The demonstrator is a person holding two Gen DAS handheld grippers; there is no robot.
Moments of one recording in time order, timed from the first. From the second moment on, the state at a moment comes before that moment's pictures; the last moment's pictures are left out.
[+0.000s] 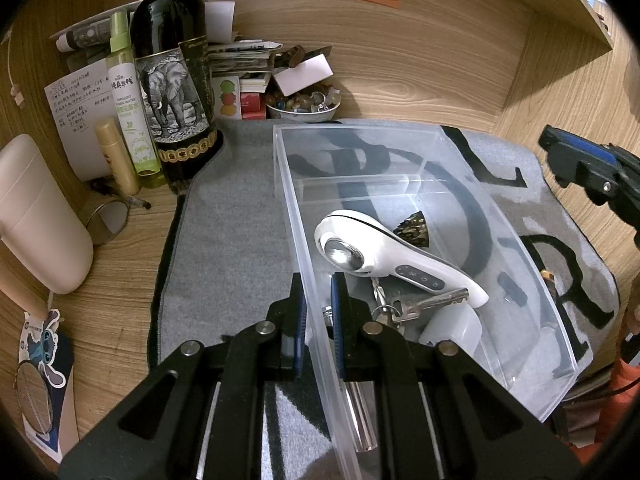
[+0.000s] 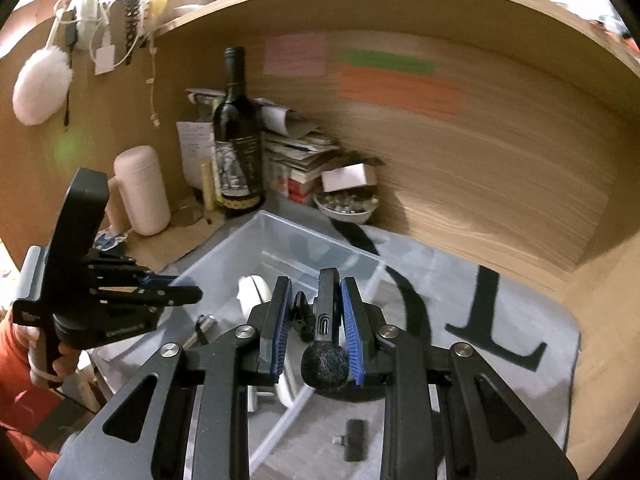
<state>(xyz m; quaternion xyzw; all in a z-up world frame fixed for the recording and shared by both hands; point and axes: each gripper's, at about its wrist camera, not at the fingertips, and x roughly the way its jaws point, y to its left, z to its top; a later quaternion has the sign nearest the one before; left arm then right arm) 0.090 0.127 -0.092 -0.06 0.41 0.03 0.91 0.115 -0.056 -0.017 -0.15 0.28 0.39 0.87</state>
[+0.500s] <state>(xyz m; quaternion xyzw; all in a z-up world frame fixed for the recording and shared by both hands) 0.090 0.126 -0.092 -0.06 0.41 0.03 0.91 0.115 -0.005 -0.058 -0.20 0.33 0.43 0.81</state>
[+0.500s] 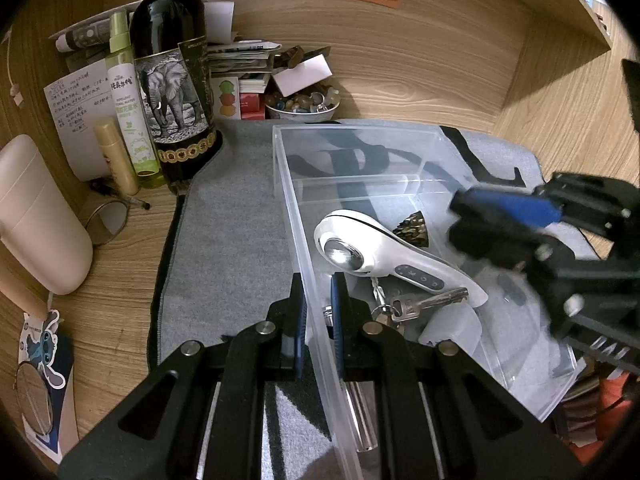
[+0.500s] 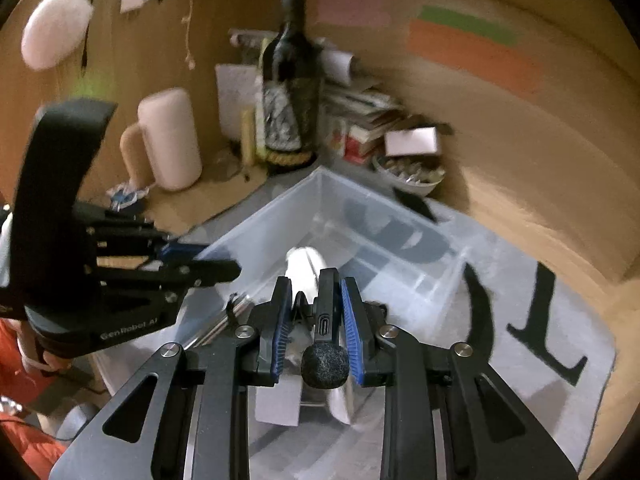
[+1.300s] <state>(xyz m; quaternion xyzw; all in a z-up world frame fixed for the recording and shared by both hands) 0.090 0.125 -0.092 -0.06 0.41 0.03 0.91 0.120 0.000 -0.072 -0.22 0.36 0.42 0.81</state>
